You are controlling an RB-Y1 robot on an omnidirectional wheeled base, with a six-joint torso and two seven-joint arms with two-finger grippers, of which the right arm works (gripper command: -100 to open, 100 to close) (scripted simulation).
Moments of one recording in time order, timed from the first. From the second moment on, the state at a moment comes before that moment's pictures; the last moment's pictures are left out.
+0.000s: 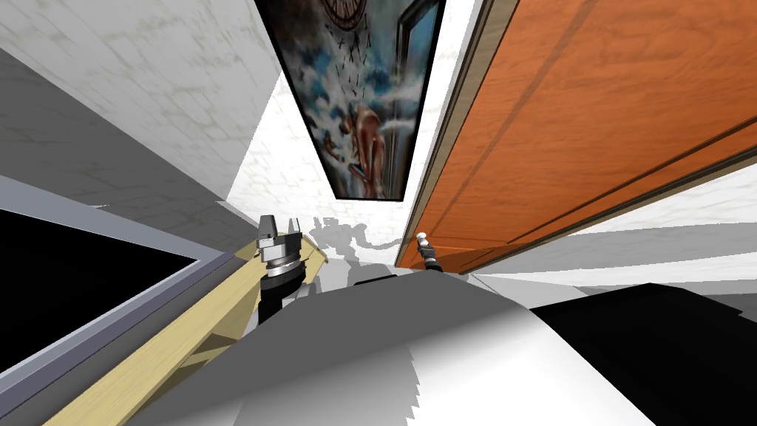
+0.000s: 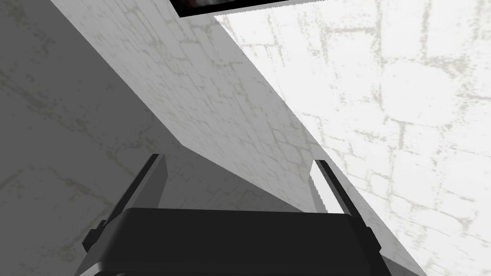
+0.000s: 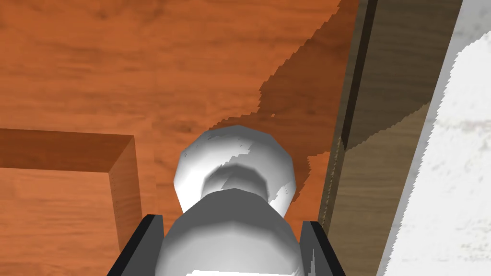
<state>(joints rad) 0.14 -0.09 -0.44 -0.88 0.31 -0.82 1.22</state>
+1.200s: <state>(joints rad) 0.13 -0.11 -0.41 -0.87 0.23 -0.83 0.99</state>
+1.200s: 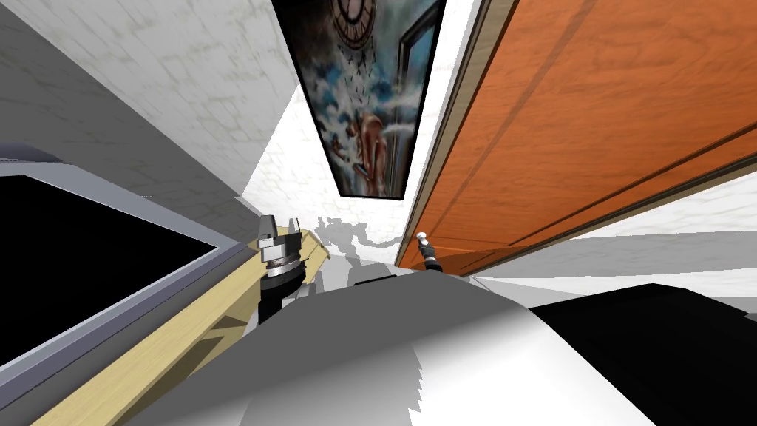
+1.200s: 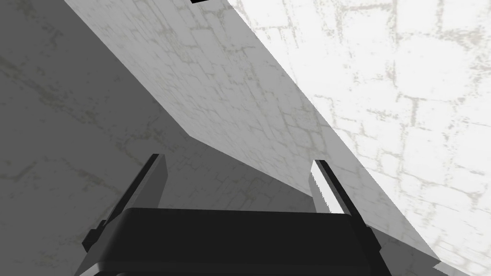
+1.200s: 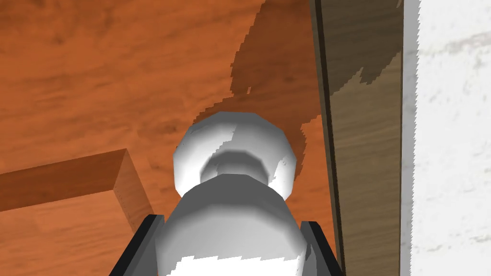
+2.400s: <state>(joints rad) 0.11 -0.14 -0.37 -0.84 0.12 -0.83 0.71</state>
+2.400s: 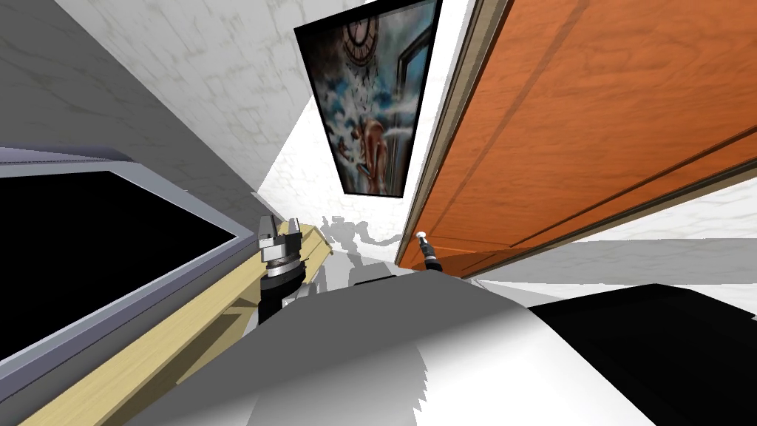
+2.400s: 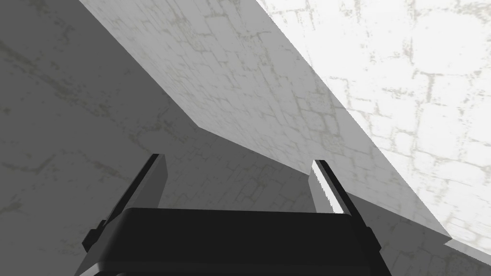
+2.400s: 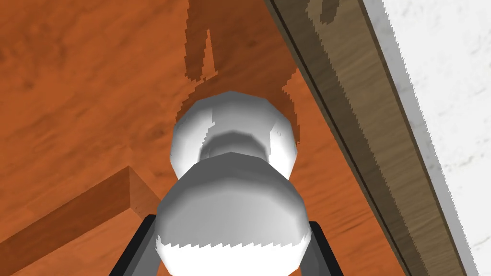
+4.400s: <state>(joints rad) 0.09 -0.18 -0.29 -0.80 -0.08 -0.83 0.23</state>
